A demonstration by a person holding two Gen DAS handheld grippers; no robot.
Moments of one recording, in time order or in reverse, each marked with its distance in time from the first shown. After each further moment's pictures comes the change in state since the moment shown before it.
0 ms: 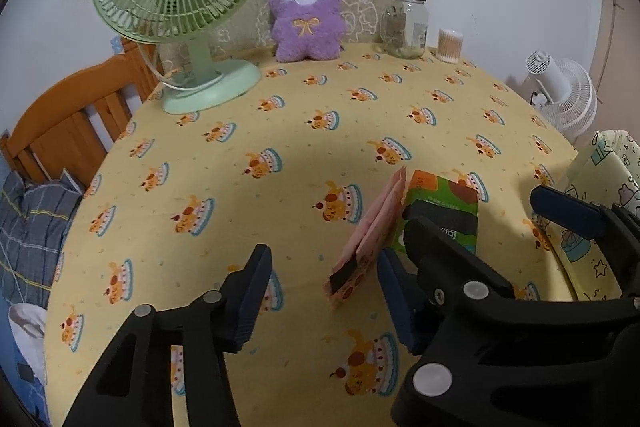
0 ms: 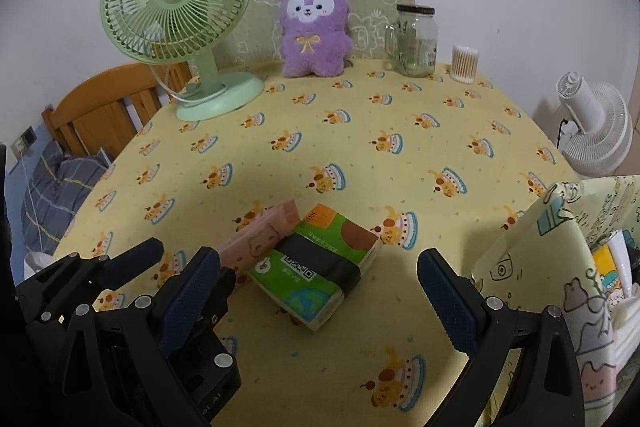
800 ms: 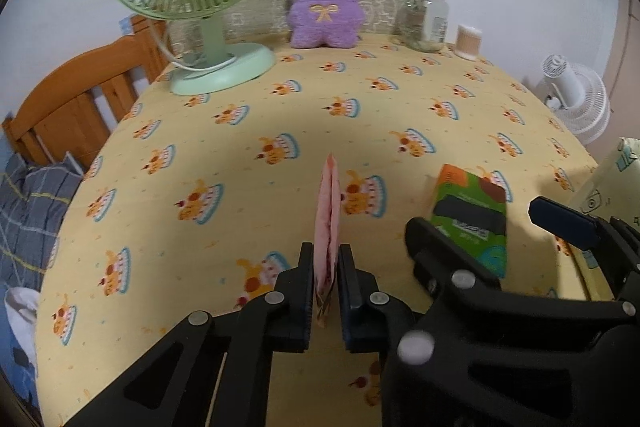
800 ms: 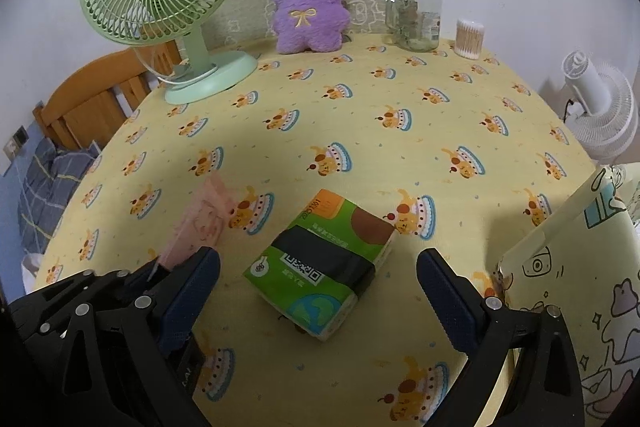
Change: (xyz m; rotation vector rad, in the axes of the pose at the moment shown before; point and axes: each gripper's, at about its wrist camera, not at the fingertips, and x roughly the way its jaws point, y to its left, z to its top) left arm 0.011 0.015 -0.004 -0.055 0.027 0.033; right arm 0.026 0.009 0.000 0.016 0.061 -0.027
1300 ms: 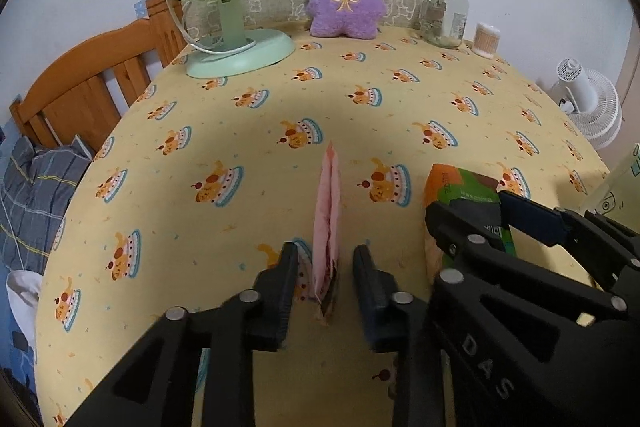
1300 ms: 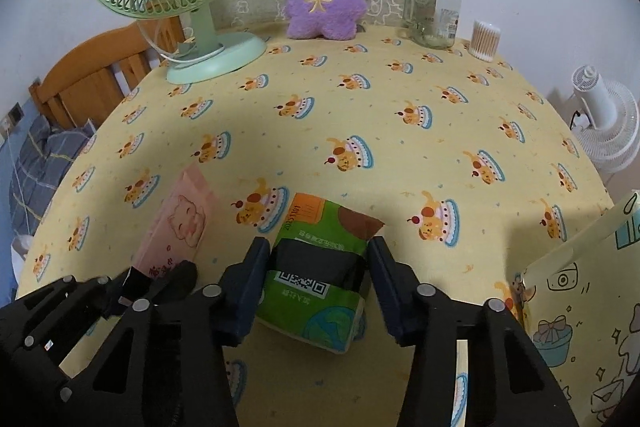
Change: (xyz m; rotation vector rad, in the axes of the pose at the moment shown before) left arm 0.005 0.009 -0.002 -0.041 0.030 0.034; right arm 0.015 0.015 0.003 -0.056 0.049 0.012
